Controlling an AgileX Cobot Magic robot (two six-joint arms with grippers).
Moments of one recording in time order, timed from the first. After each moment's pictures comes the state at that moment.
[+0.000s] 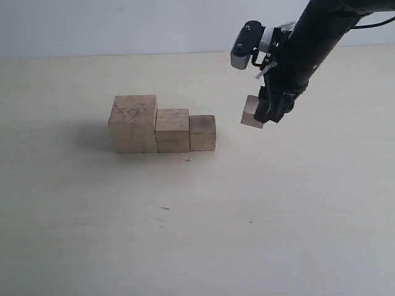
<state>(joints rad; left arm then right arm) 0.01 0.01 0.00 -0.12 0.37 0.13 0.44 1.95 -1.41 0.26 0.89 -1.05</state>
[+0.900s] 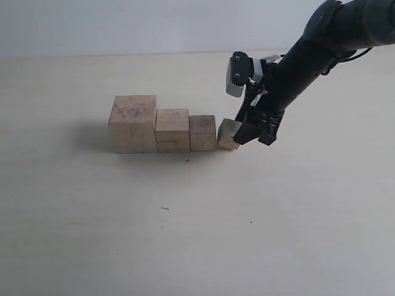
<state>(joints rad) 0.01 0.01 0.00 -0.12 0.37 0.13 0.39 2.13 -1.41 0.62 0.86 -1.56</state>
